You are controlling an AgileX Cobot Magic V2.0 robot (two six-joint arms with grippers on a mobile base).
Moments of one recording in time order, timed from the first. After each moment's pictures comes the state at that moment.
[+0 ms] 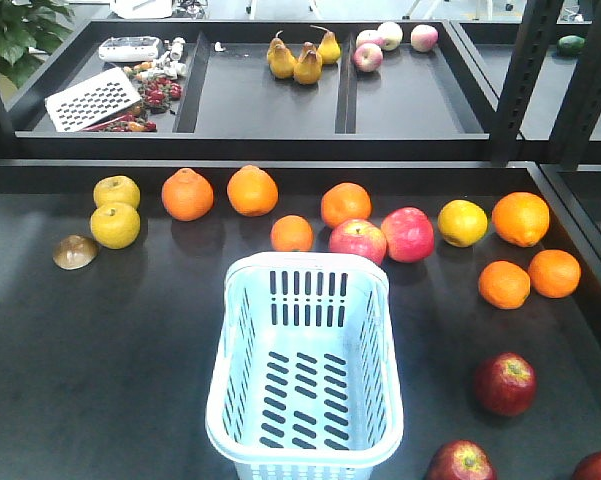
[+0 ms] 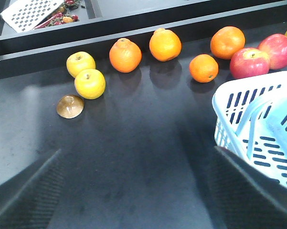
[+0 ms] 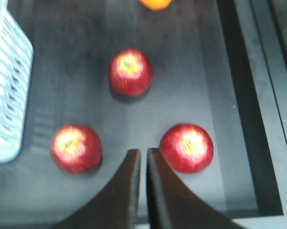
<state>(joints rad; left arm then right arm) -0.28 0.81 -0.91 0.13 0.76 -0.10 0.00 0.73 -0.65 -0.07 0.96 0.10</state>
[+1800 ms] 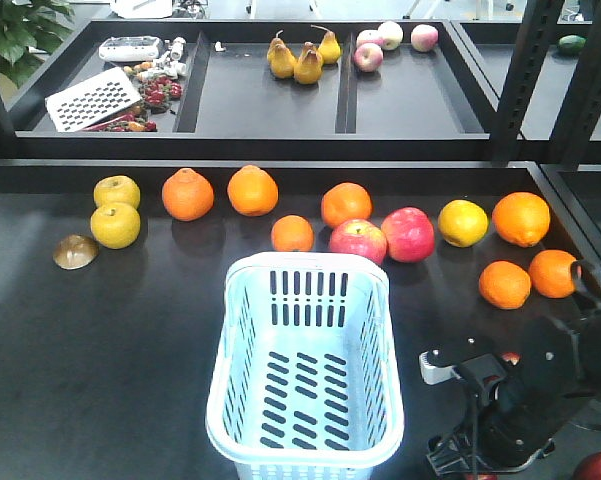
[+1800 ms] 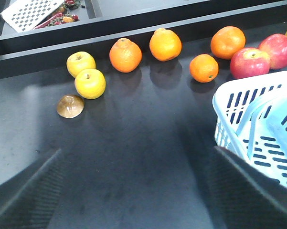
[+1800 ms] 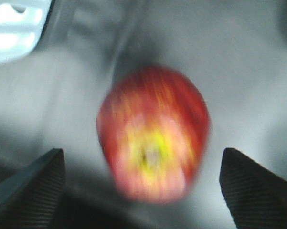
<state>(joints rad) -0.28 0.81 -0.91 0.13 0.76 -0.10 0.27 1.71 -0.67 0.20 0.57 -0.28</state>
